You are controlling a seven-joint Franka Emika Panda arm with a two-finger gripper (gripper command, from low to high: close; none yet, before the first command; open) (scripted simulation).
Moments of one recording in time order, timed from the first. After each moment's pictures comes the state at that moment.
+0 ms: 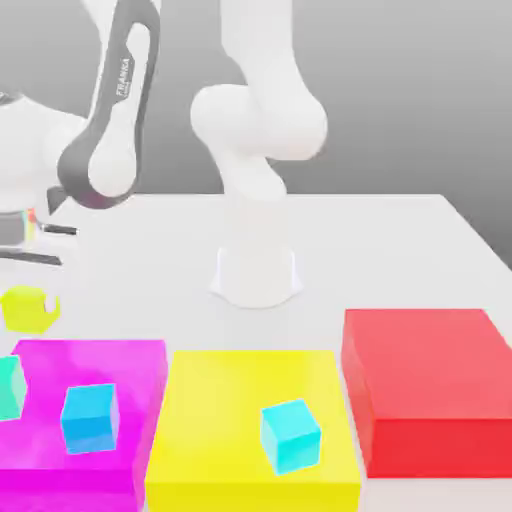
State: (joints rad) arm -0.63 -0.01 -0.28 -2.66 -0.05 2.70 0.24
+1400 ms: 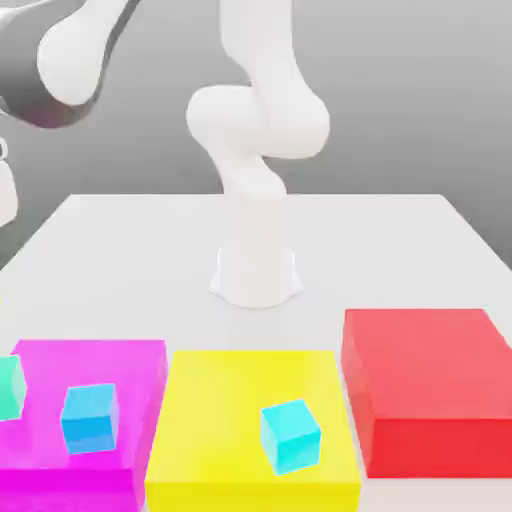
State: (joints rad) arm -0.47 0.09 -0.17 -2.30 0.03 2.40 1.92
